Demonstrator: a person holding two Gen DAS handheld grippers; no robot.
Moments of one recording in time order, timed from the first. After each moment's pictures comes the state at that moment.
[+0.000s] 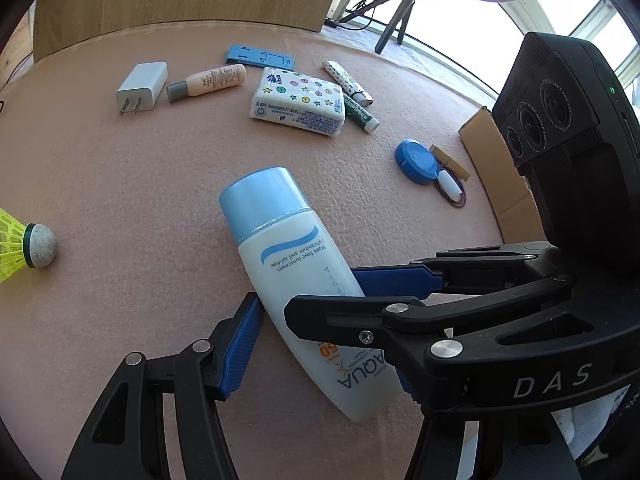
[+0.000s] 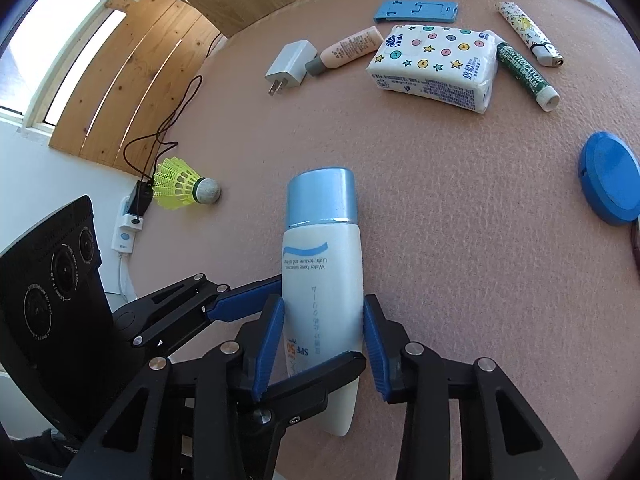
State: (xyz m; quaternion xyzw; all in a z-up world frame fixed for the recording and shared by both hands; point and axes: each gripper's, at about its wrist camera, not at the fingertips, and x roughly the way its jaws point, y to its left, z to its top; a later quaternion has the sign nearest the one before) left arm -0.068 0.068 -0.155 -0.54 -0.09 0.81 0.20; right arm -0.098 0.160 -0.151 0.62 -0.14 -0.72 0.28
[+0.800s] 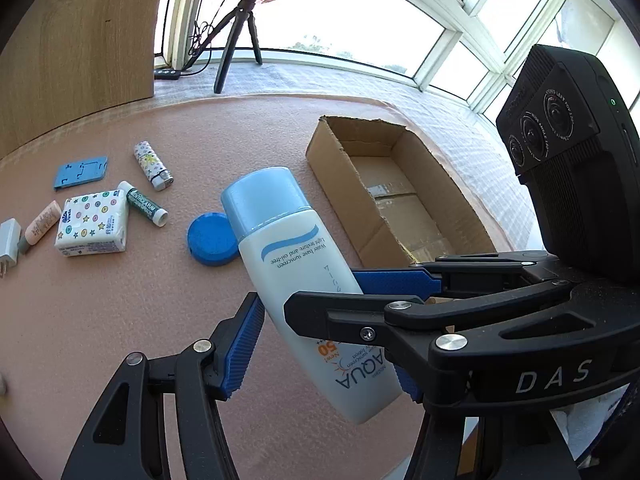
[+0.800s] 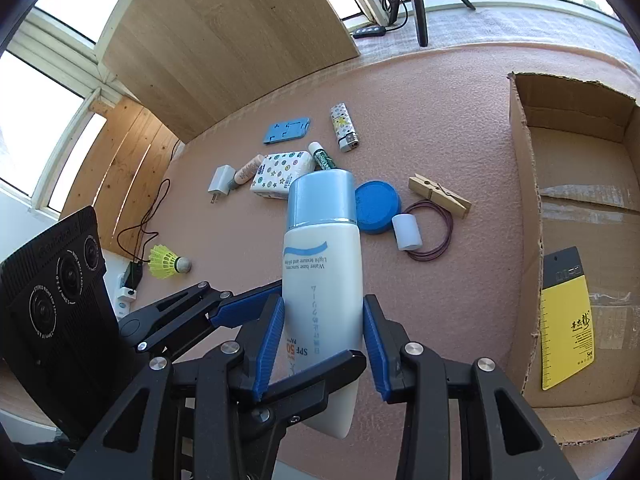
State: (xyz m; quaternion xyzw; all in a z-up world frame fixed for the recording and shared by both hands) left arm -0.087 0.237 -0.085 -0.49 -0.02 0.81 0.33; right arm -0.063 0.322 -0.078 0.55 -0.20 -0.80 0.16
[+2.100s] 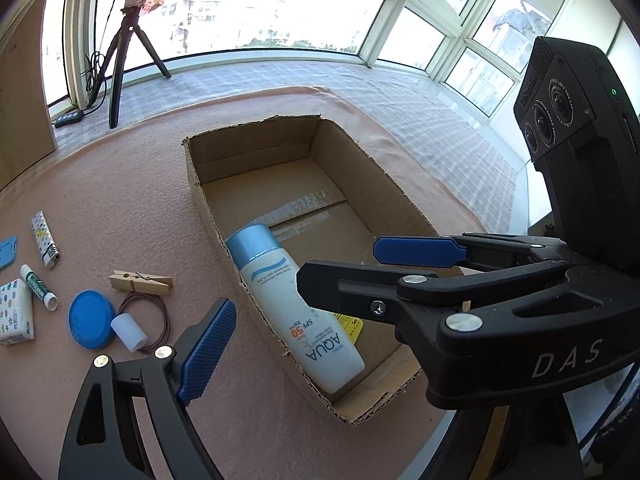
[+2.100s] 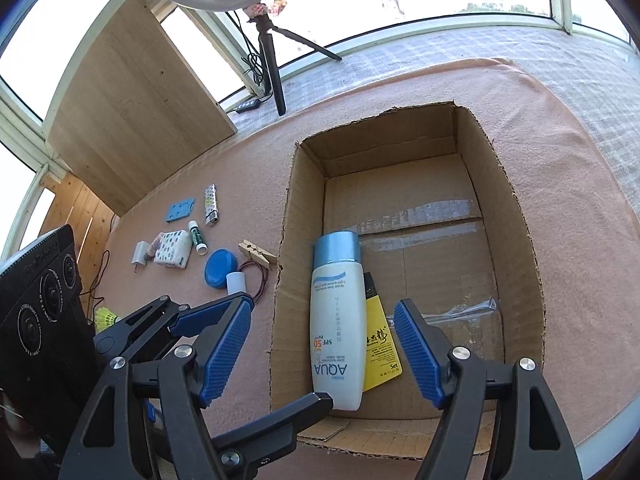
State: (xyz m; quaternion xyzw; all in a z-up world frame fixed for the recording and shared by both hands) left arm -0.096 0.363 -0.085 -0.48 0.03 0.79 0.39; right arm -0.045 0.445 -0.075 0.50 -0.22 -0.84 0.05
